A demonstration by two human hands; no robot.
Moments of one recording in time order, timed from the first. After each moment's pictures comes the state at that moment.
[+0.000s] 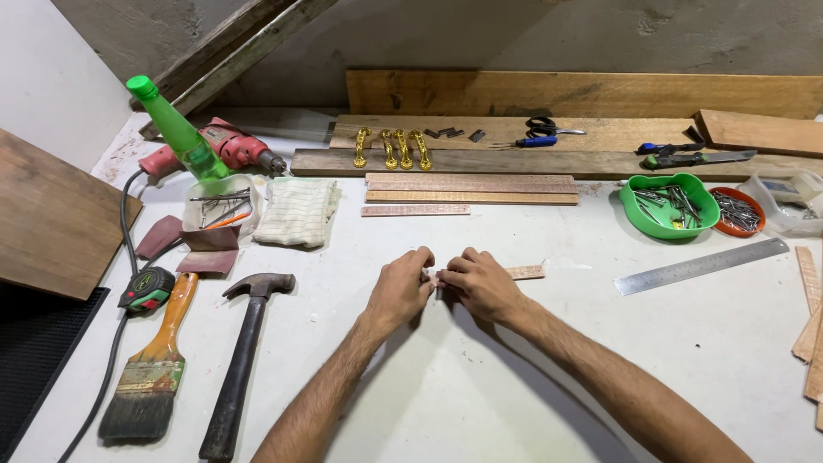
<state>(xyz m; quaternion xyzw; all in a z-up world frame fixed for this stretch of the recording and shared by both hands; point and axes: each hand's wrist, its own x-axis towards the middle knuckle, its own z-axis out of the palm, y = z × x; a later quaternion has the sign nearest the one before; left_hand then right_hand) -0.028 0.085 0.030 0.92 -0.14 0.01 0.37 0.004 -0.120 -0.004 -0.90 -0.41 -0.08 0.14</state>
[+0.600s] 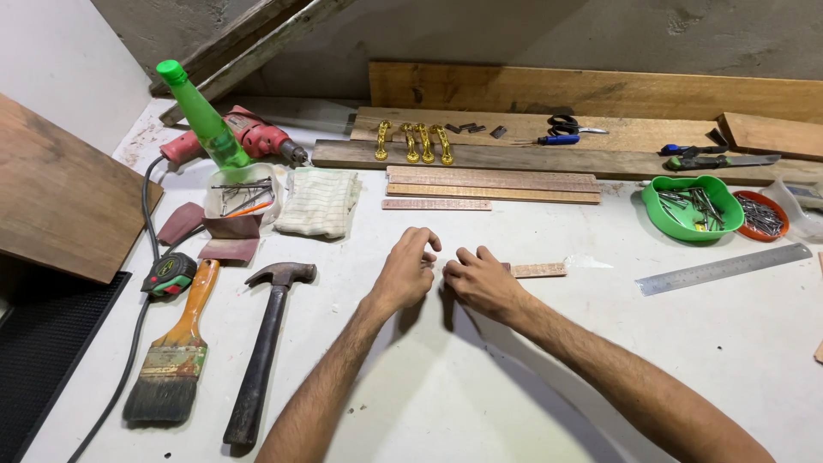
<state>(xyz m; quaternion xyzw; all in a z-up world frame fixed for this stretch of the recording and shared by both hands) -0.016 0.117 0.031 0.88 -0.14 -0.02 0.45 -0.001 -0.081 0.000 -0.87 -0.47 -0.09 -0.12</state>
